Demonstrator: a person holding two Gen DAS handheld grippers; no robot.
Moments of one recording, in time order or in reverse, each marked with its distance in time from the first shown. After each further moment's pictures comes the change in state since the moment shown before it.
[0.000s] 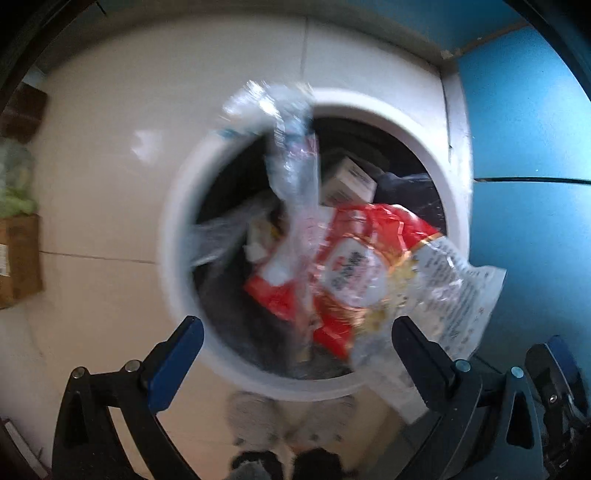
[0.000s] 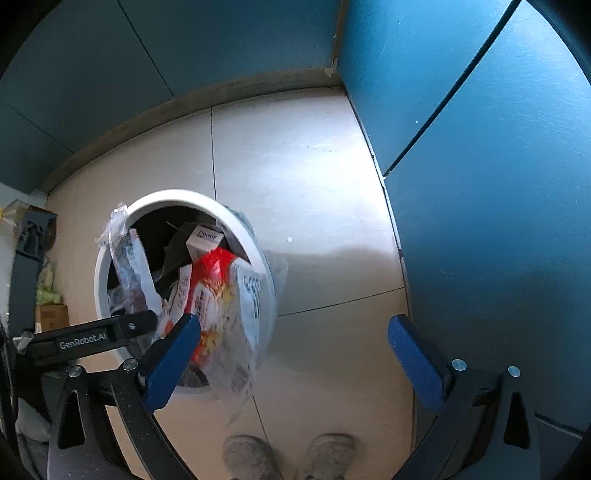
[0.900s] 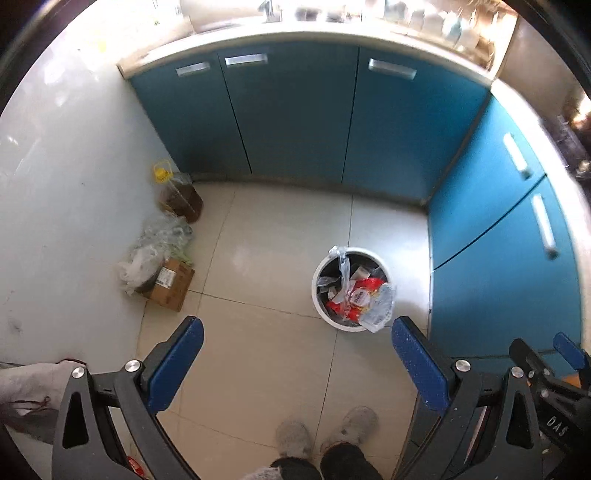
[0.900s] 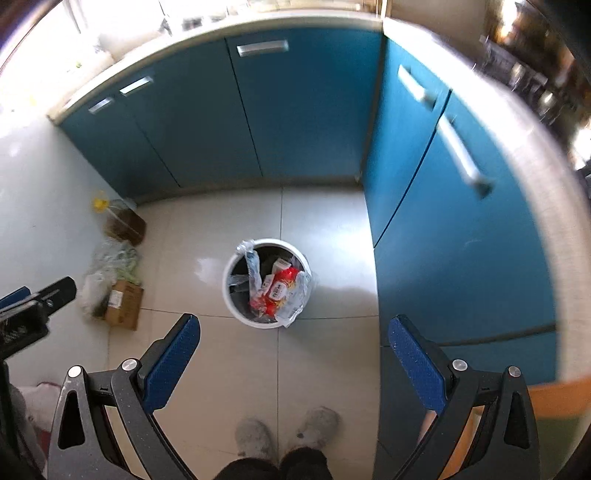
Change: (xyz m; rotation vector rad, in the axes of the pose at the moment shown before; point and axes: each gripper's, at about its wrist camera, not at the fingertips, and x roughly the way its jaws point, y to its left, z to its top) left arm -0.440 -0.014 -0.269 -0.078 -0.560 0.217; right arm -0.436 -0.017 -0.123 -0.167 -0.278 0.138
